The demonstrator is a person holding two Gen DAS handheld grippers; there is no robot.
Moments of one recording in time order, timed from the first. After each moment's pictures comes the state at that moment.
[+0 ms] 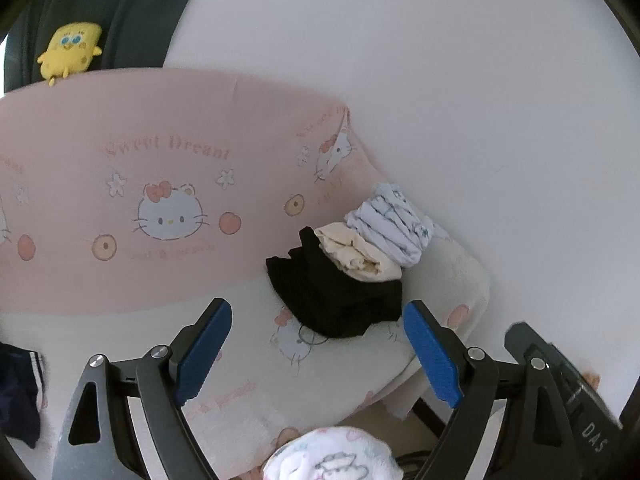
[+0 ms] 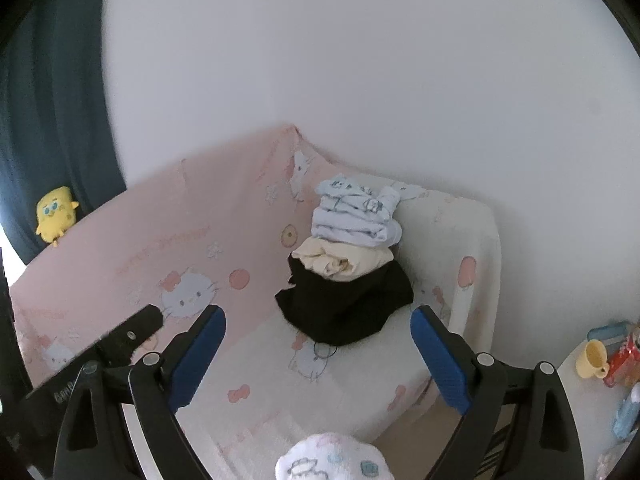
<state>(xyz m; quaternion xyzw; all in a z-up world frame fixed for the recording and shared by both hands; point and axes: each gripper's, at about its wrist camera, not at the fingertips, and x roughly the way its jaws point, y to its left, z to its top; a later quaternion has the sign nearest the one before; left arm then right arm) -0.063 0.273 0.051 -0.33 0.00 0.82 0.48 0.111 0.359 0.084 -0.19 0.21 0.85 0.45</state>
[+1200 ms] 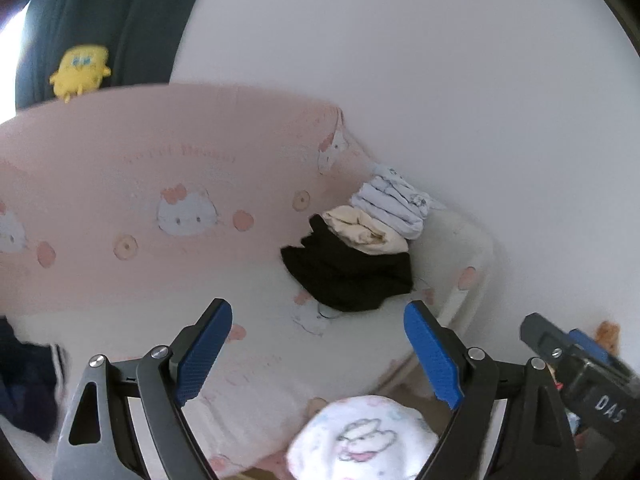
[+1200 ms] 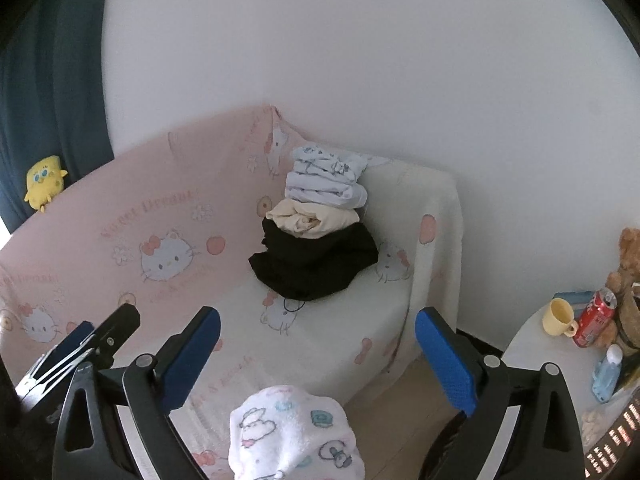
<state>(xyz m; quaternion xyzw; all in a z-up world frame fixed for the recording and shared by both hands) -0.023 0.212 0.025 -0.28 0.04 0.83 0.48 0.153 0.299 0.049 -0.22 0.20 0.82 0.49</state>
